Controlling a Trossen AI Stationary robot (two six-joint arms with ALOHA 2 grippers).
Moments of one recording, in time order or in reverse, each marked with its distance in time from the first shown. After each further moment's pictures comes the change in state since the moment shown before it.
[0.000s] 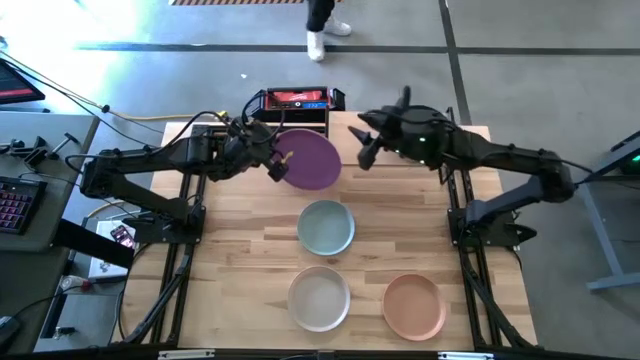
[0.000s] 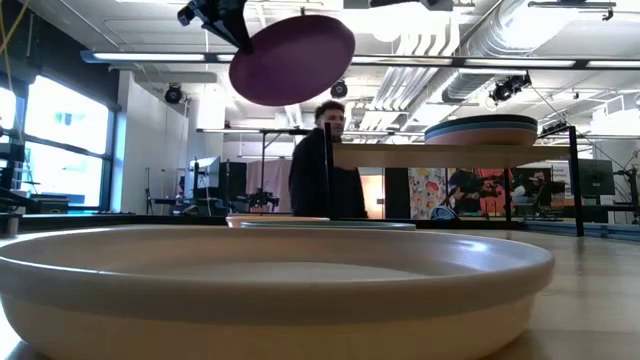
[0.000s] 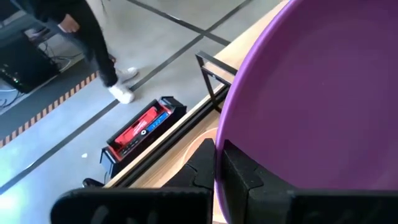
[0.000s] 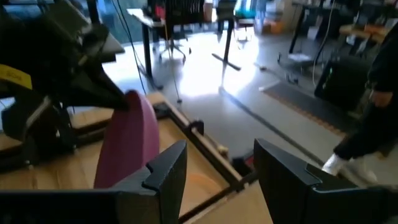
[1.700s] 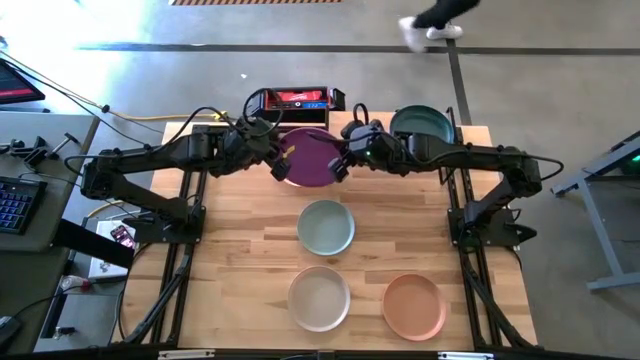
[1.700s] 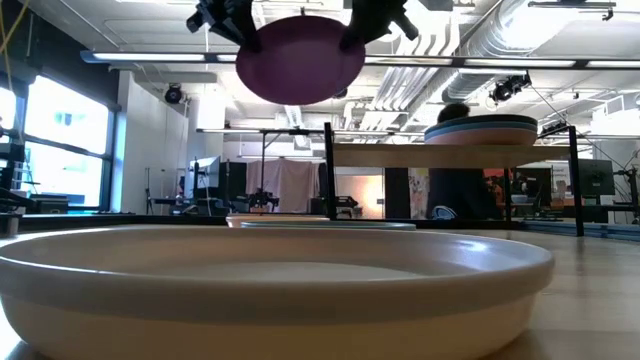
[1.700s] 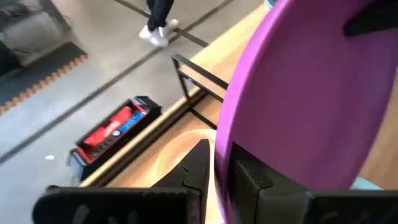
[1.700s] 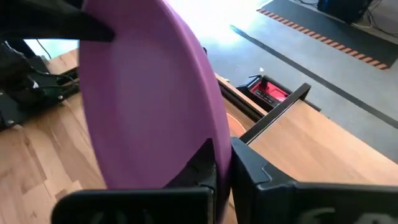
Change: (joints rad) left arm 0.047 0.003 0.000 0.057 0.144 0.001; right arm 0.040 0.257 0.156 -0.257 0.017 0.293
